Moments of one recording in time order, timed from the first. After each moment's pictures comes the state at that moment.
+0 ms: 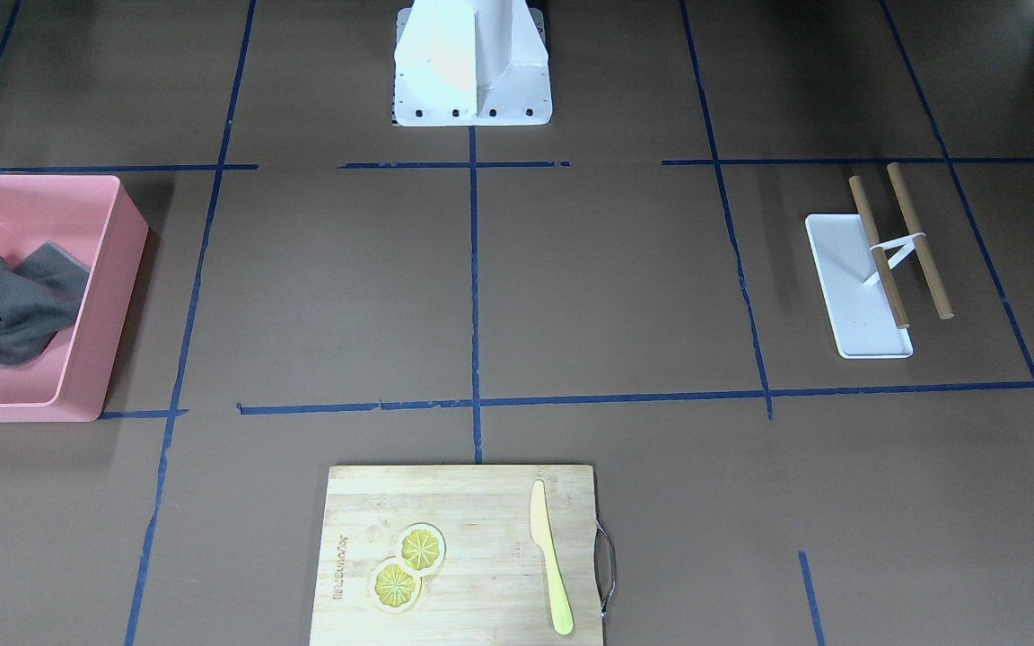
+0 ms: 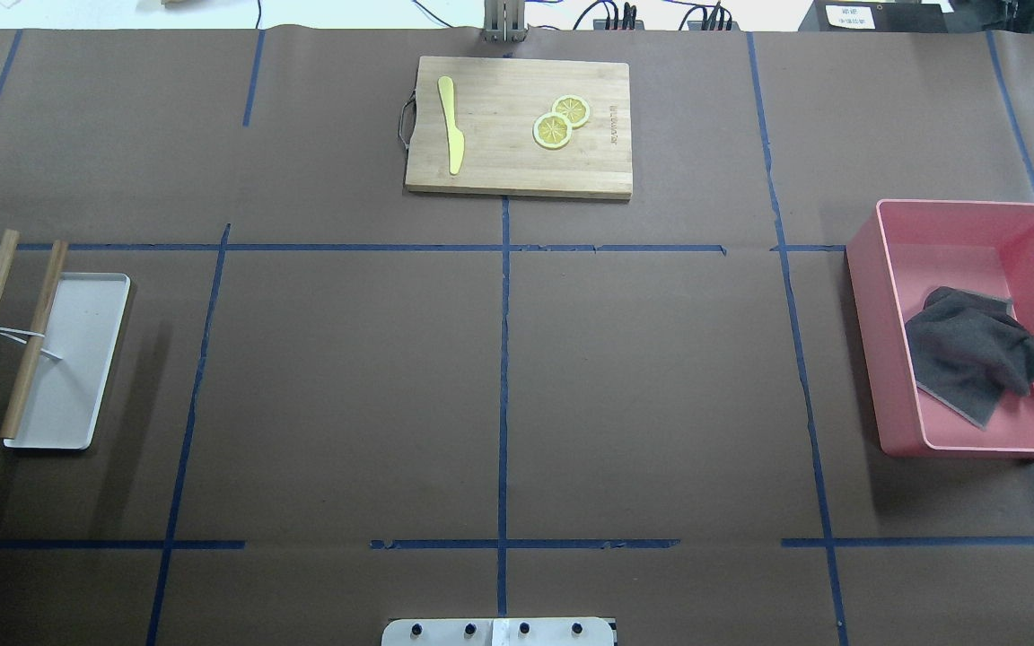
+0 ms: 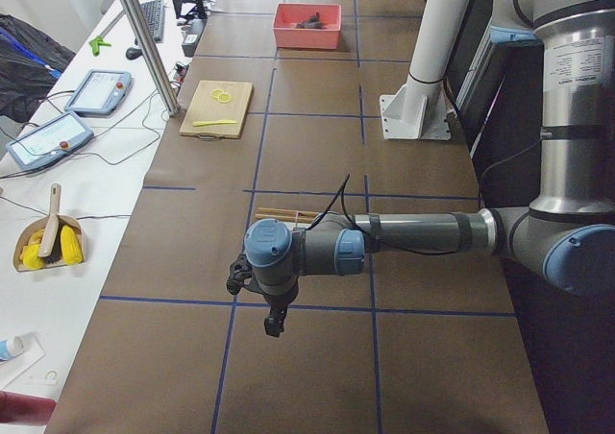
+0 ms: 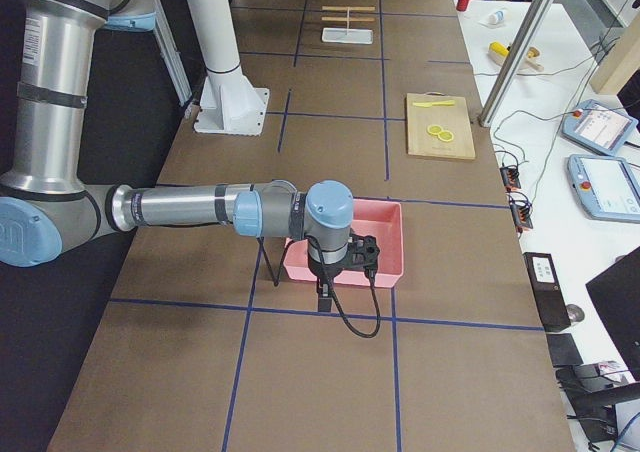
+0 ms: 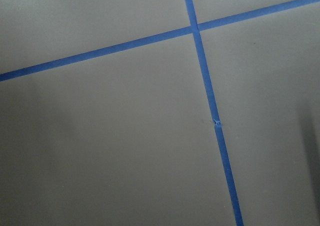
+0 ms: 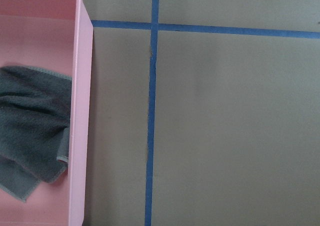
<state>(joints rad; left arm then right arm) -1.58 -1.47 -1.63 -1.57 -2.32 0.27 1.54 -1.77 1.86 -1.66 2.26 -0.01</state>
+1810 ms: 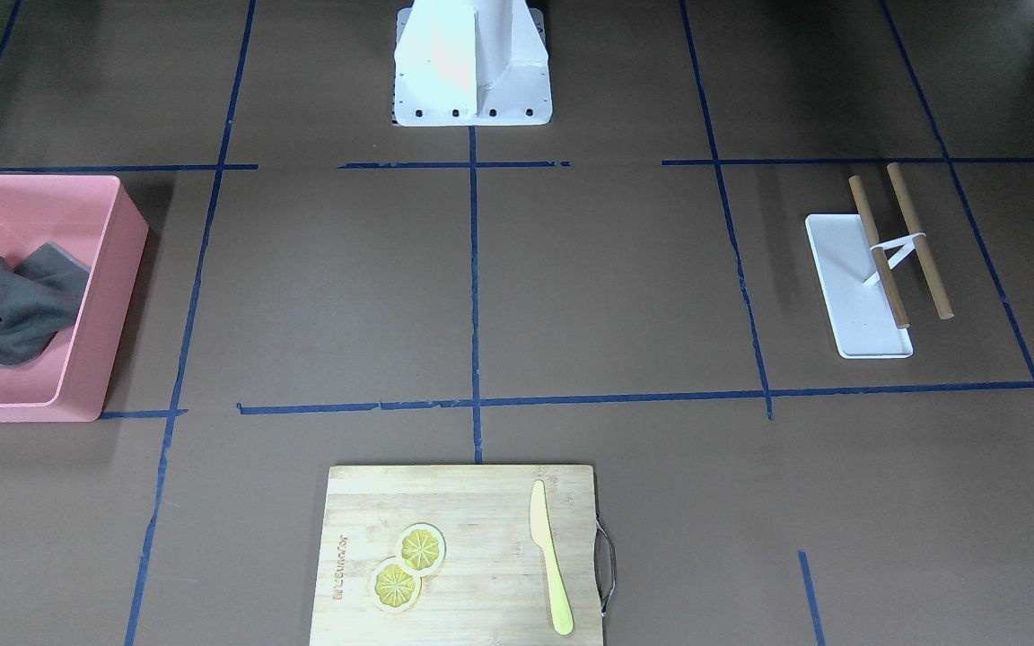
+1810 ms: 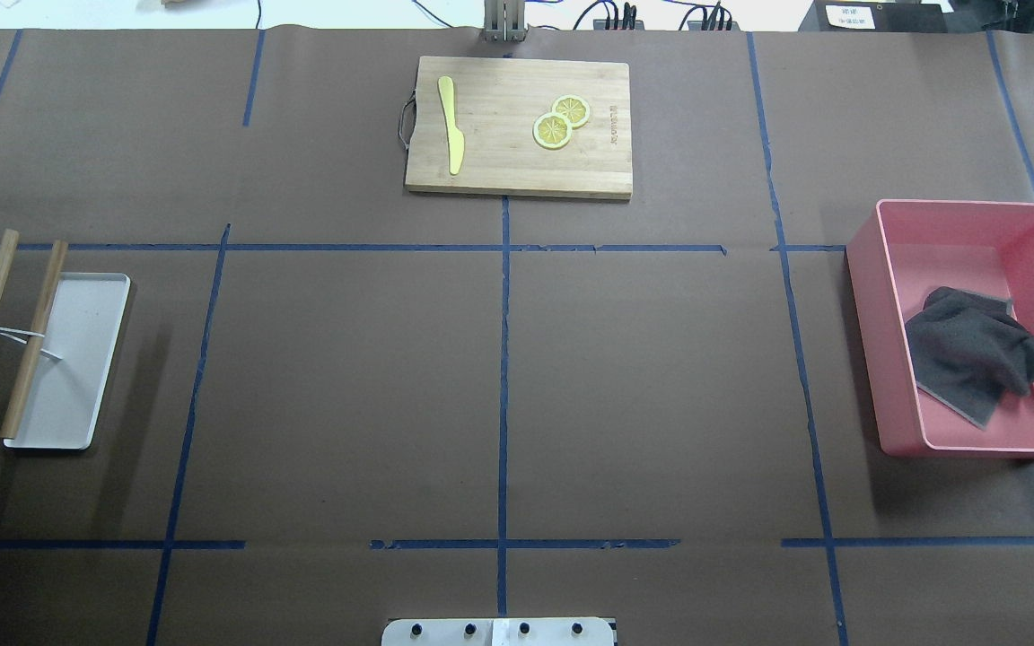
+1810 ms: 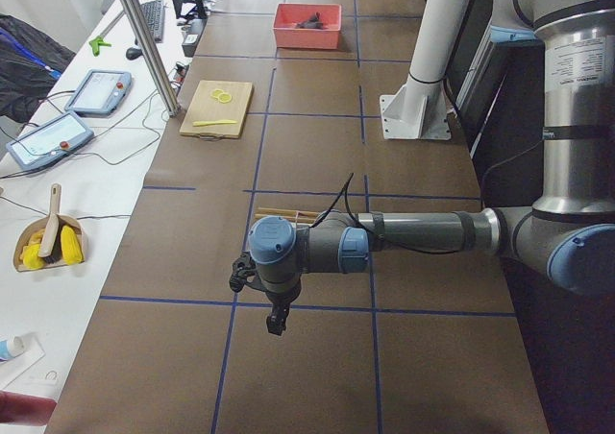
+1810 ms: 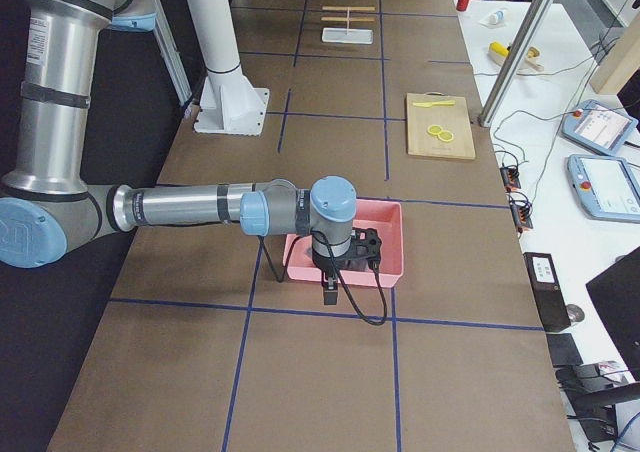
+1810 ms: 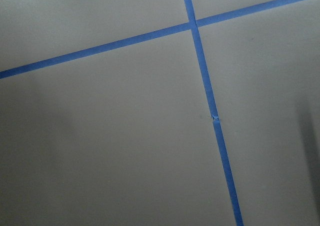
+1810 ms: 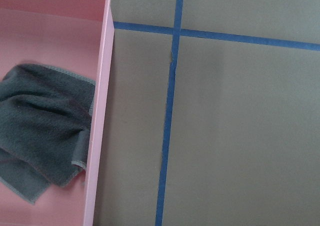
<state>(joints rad) -1.57 -1.46 -1.65 -1.57 -2.31 0.27 1.50 -1.77 1.86 -1.60 2.27 0.01</state>
